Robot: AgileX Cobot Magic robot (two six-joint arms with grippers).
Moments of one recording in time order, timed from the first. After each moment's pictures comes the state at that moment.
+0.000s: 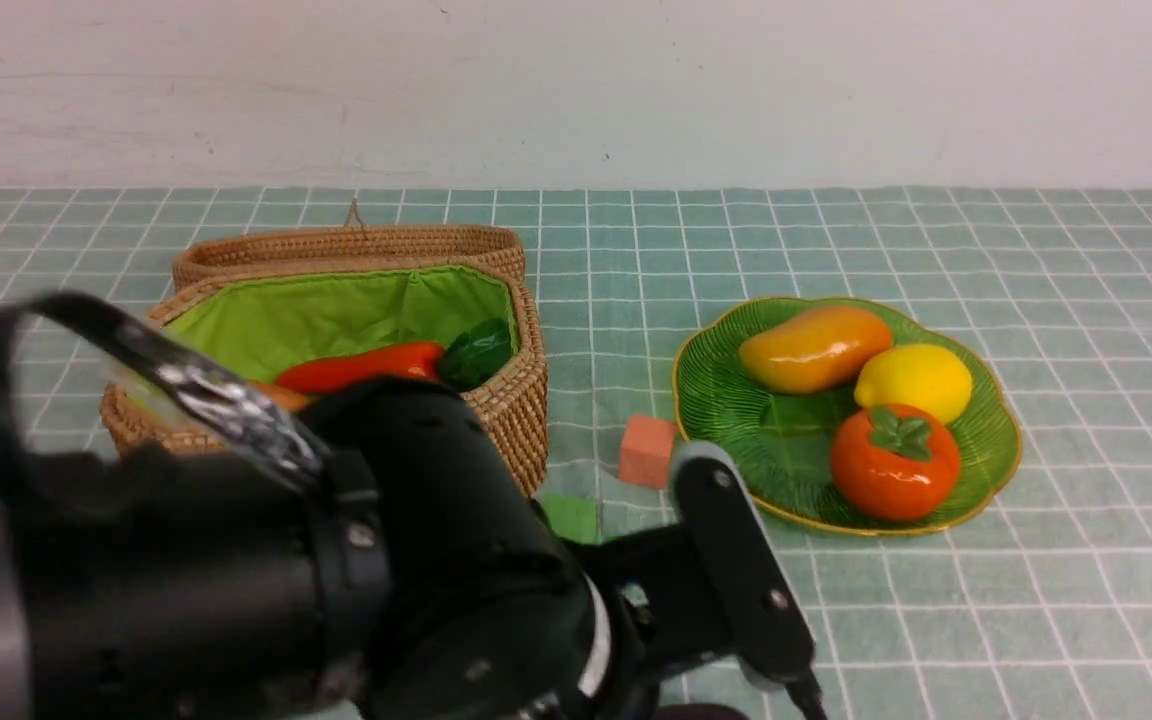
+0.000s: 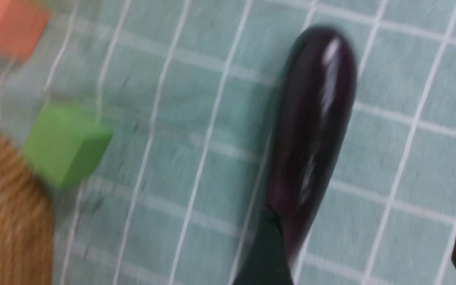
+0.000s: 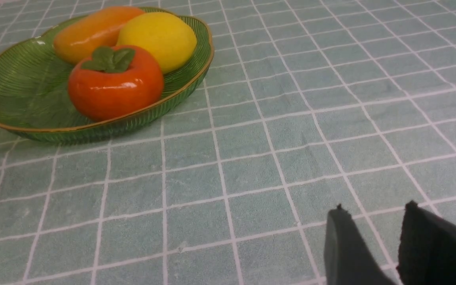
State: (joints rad) right arm -0.12 -0.01 0.02 0.02 0.39 0.08; left arm -1.01 1.56 -1.07 0.17 0.70 0.21
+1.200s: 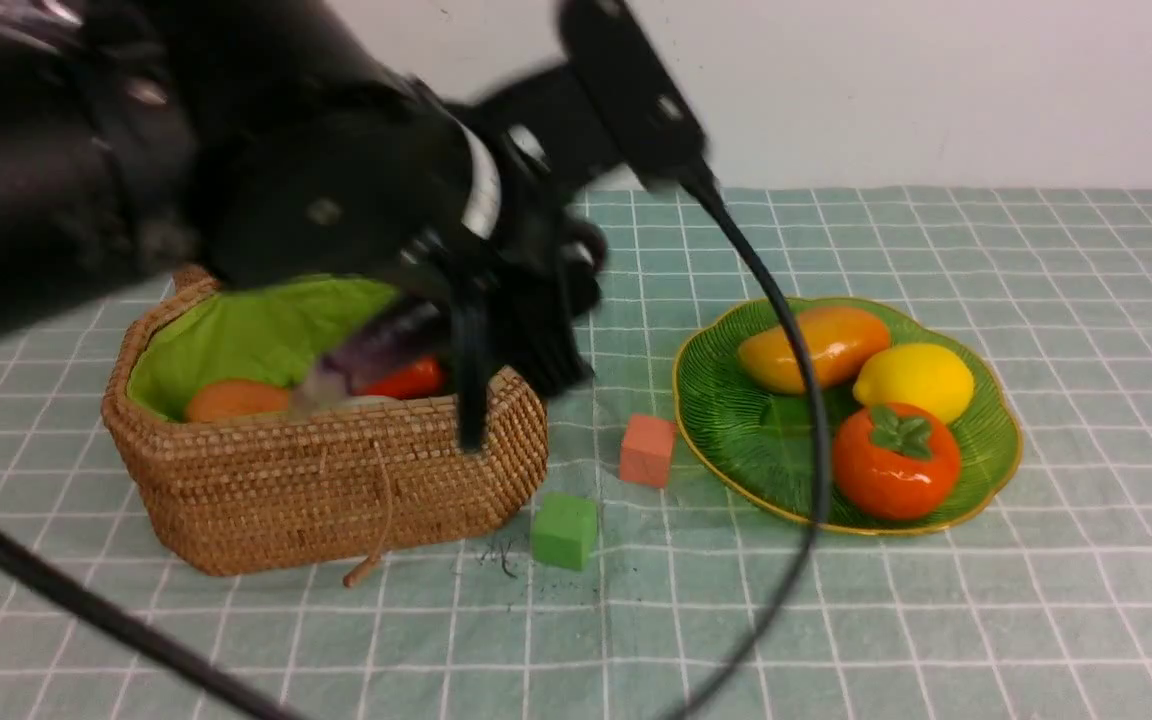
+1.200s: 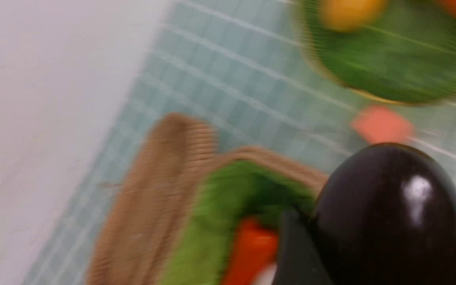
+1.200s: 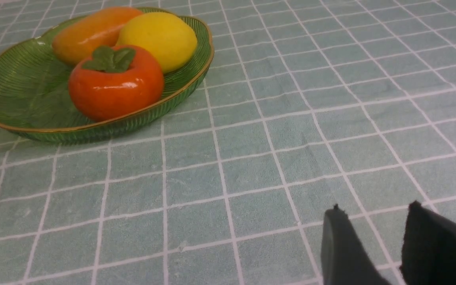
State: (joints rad) right arm -0.12 -0.01 0.02 0.02 0.39 0.08; left arm -0.68 1.49 -1.41 0.46 0.67 0.11
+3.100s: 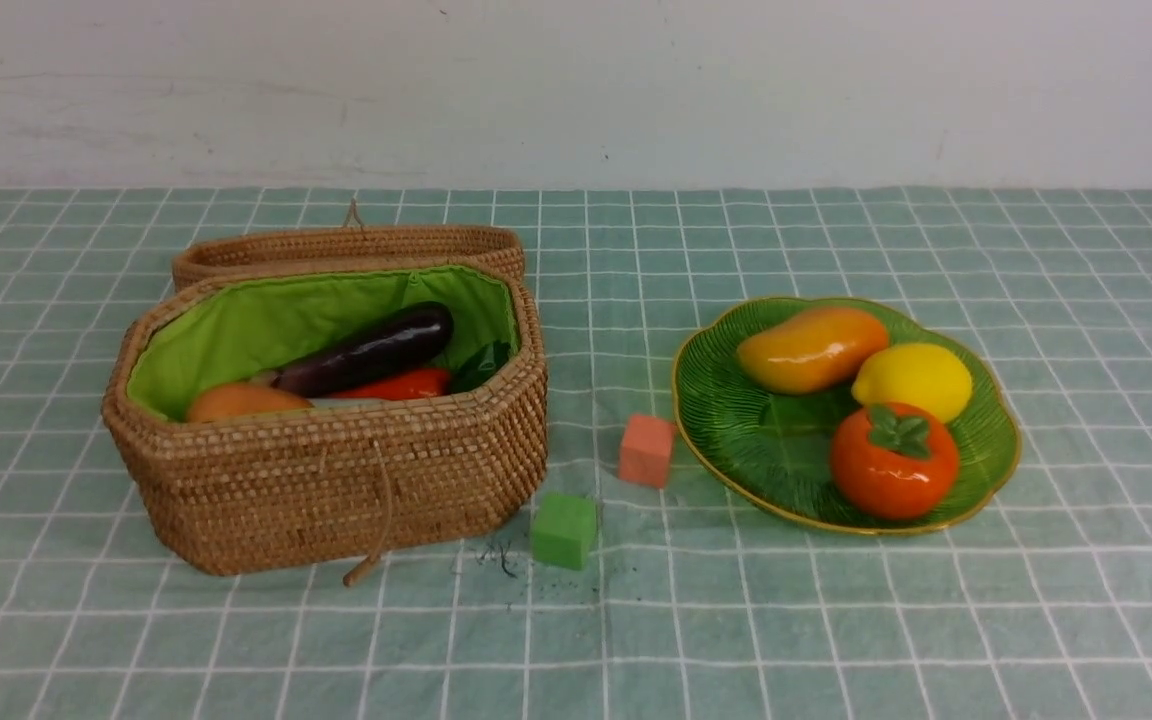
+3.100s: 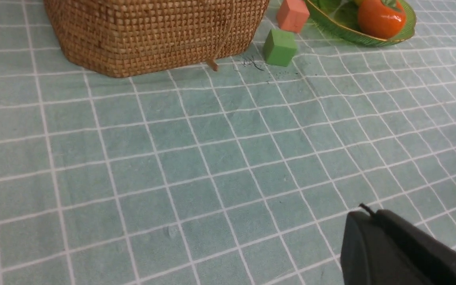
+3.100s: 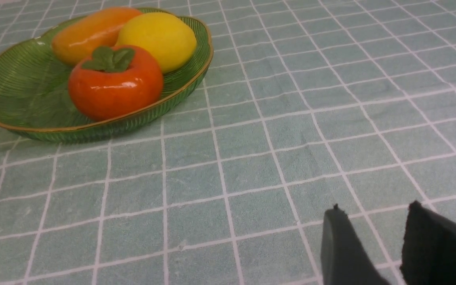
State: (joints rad) right arm -0.12 -0.01 0.02 0.02 0.39 0.08; left arm -0.59 -0.02 -0.62 0.04 1.16 -0.39
